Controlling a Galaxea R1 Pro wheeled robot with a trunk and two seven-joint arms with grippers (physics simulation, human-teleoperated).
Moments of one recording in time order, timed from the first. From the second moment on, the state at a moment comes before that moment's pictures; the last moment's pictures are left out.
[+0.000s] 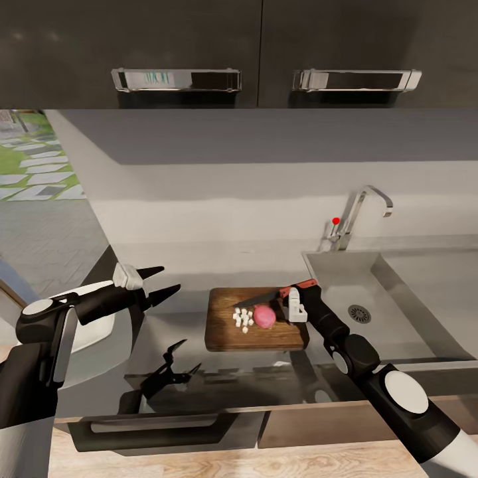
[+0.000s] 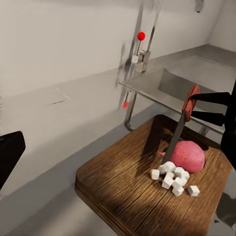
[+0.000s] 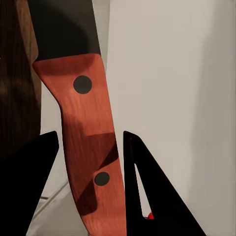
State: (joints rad) left arm -0.59 0.15 0.22 -1.58 0.01 0.56 -1.14; right arm -0.56 -0.32 0.52 -1.45 1.18 0.12 0.17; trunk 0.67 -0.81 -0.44
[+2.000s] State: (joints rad) left arm -0.59 0.14 0.29 -1.58 0.02 0.56 -1.13; right arm -0.56 -0.33 0.52 -1.45 1.18 0.12 0.17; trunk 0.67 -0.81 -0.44
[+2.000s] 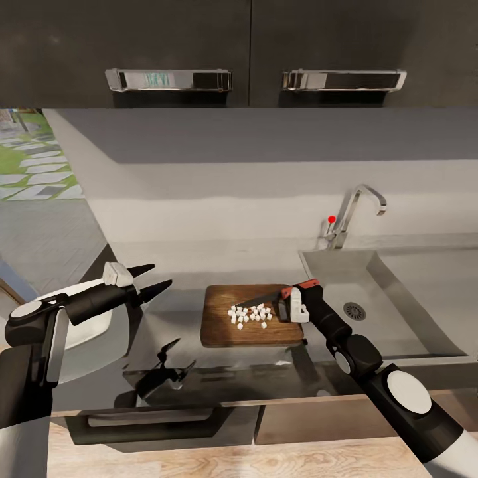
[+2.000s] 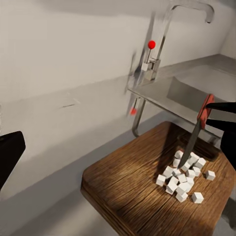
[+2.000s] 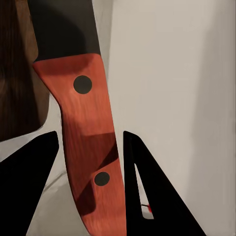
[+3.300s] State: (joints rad) left arm -0.59 0.08 0.29 -1.58 0.02 0.56 -1.13; right arm -0.56 -0.06 0.03 -1.47 0.63 0.13 0.13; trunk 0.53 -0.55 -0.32
